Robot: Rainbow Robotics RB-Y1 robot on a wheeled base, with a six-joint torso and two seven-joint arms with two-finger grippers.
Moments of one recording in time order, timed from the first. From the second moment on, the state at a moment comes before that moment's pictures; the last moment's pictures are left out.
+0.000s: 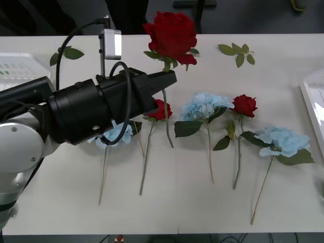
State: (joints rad) right arm -0.47 -0.78 -0.21 -1.46 -0.20 1.49 1.65; left arm -0.19 0.47 -0.27 -2.21 1.36 0.66 -1.69
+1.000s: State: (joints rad) right arm -0.47 -0.83 -0.16 -1.09 -0.20 1.09 1.65; left arm -0.36 0.38 -0.25 -1.97 1.43 0.90 -1.68
